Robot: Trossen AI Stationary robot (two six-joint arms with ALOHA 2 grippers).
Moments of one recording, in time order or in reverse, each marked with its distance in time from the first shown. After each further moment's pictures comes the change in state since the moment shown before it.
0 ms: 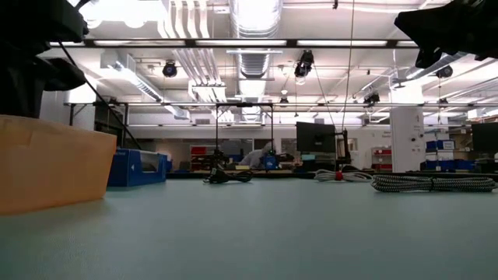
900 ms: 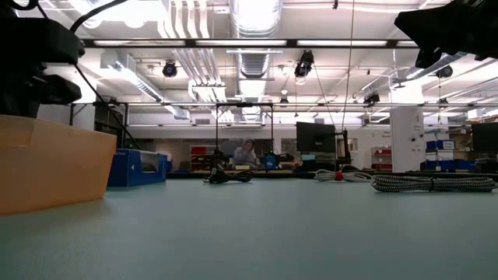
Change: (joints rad) left arm 0.000 0.035 -0.060 0.025 0.000 0.002; right arm 0.000 0.000 0.000 0.001 0.000 0.000
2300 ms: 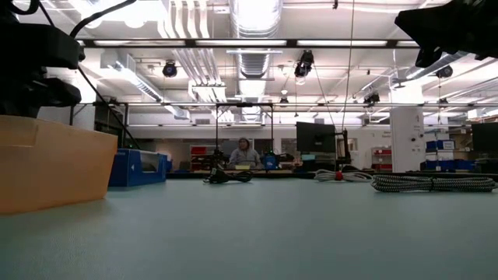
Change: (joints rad) left arm 0.000 0.026 -0.001 -0.001 0.001 0.000; right arm 0.000 0.000 0.000 0.009 -0.001 -0.001
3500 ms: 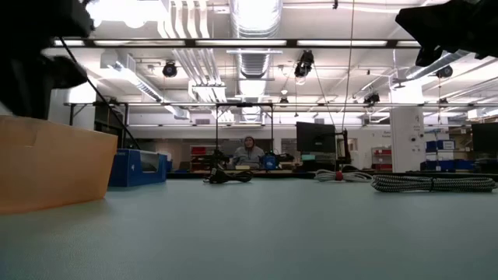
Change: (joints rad) left arm 0.000 0.000 0.115 0.007 -0.004 -0.054; right arm 0.000 0.000 0.000 0.015 0.000 0.000
